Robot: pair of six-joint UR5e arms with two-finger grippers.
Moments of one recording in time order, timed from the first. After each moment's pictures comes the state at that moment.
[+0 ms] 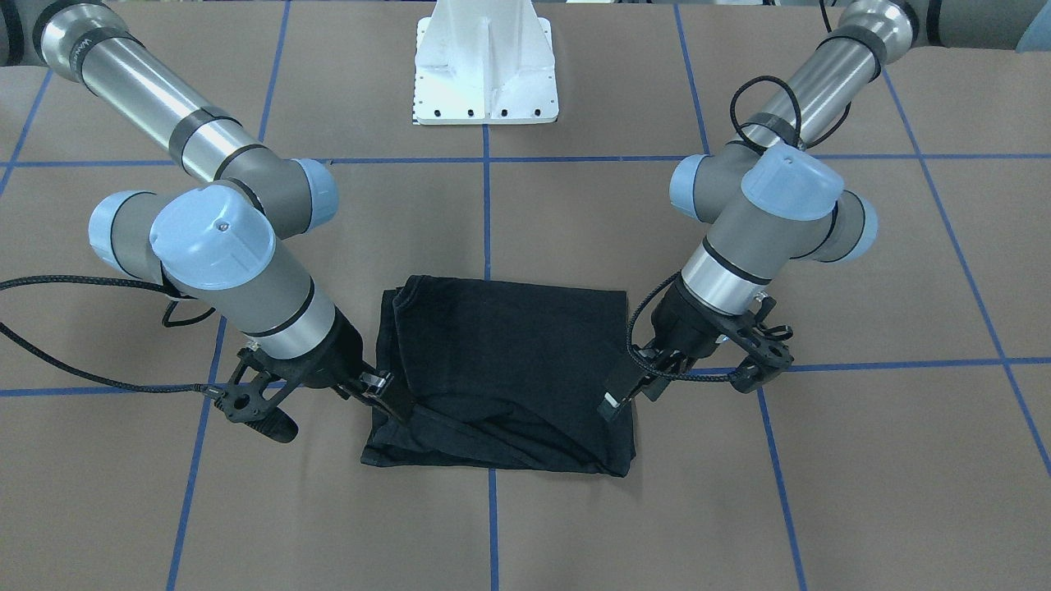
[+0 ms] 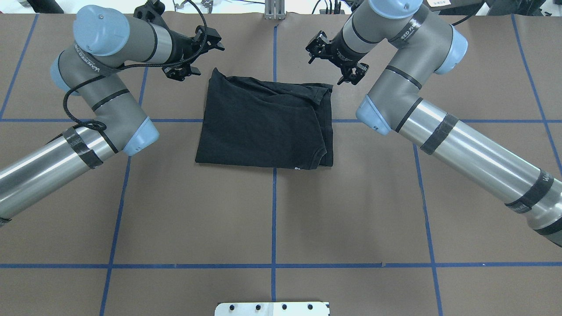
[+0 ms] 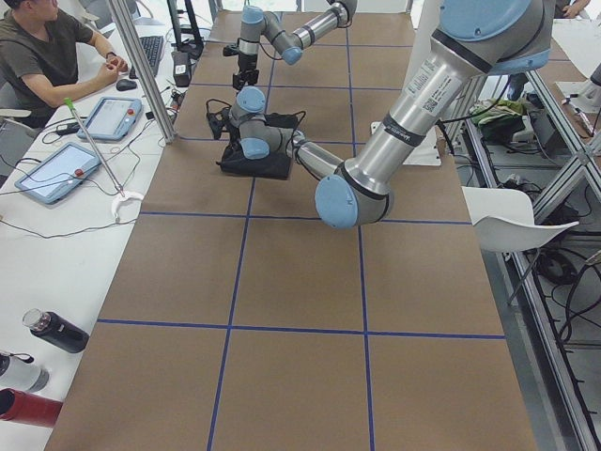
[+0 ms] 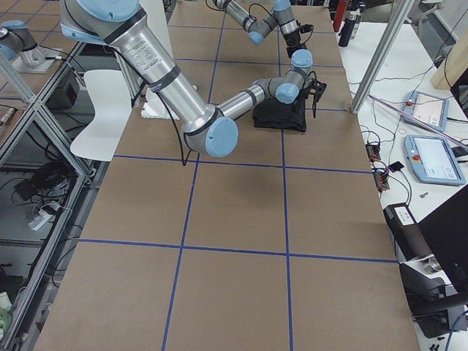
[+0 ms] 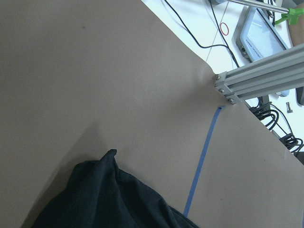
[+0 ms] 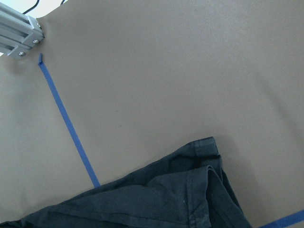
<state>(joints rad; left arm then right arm) -0.85 -2.26 -1.30 -2.43 -1.90 -1.75 0.86 -0.78 1.26 -1.10 2.09 1.61</state>
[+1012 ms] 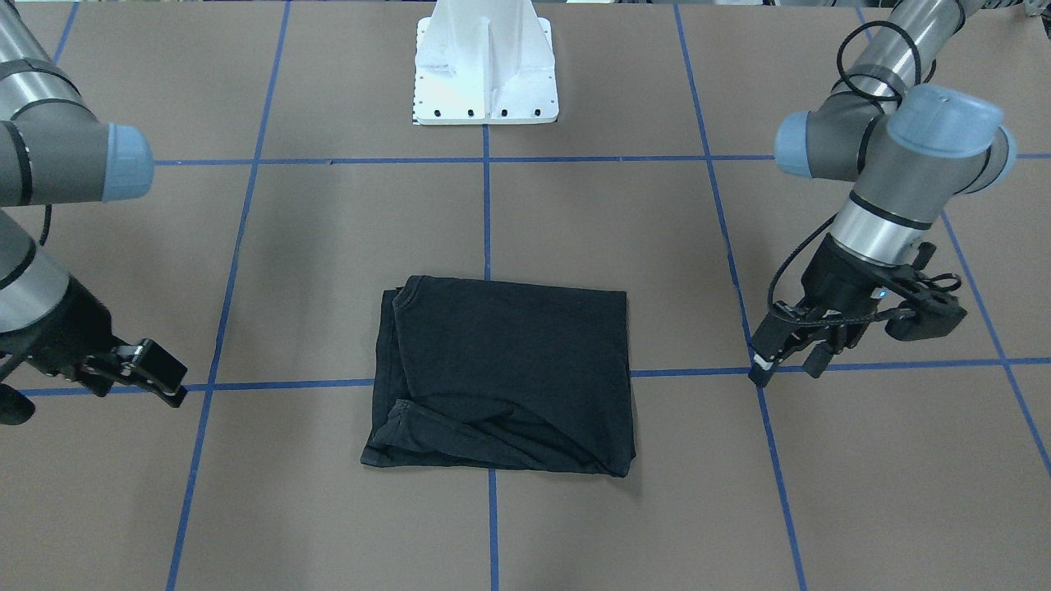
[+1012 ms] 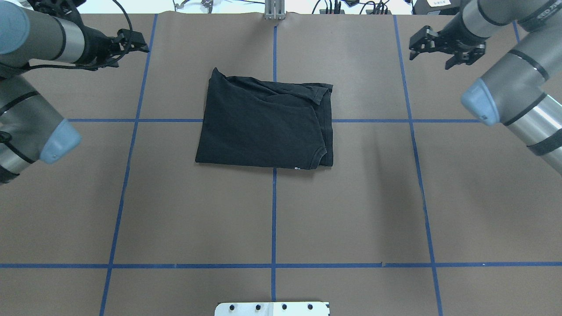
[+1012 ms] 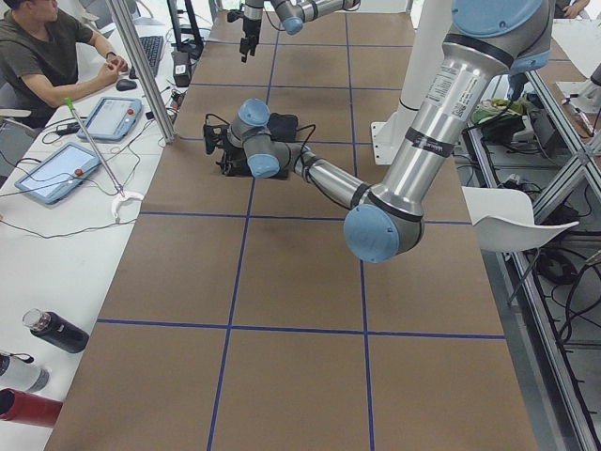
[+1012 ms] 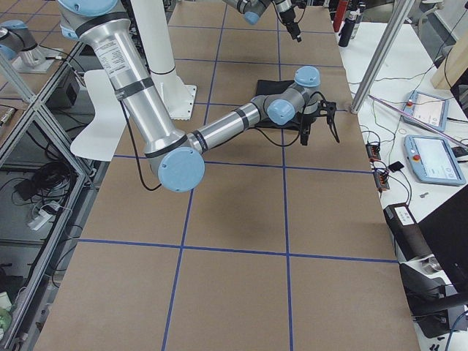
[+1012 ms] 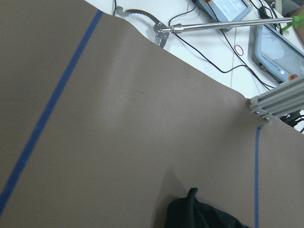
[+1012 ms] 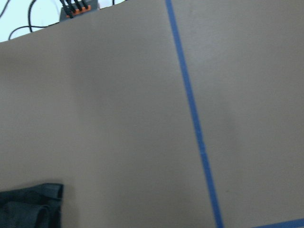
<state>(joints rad) -0.99 -1.94 -1.62 -2.24 -1.90 -1.30 1.10 -1.13 1.60 -1.38 2.15 0.93</state>
